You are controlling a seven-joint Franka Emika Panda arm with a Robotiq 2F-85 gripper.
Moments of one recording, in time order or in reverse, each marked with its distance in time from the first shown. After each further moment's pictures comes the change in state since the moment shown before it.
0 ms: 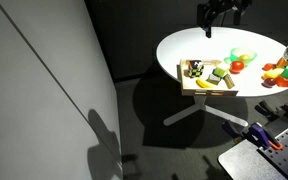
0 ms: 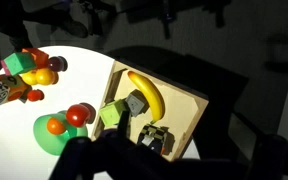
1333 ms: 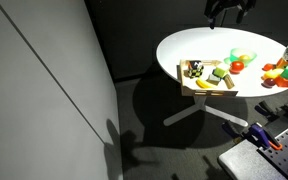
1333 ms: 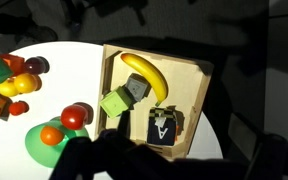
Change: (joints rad) arm 0.058 0.005 -0.271 -0.052 0.076 0.184 -0.044
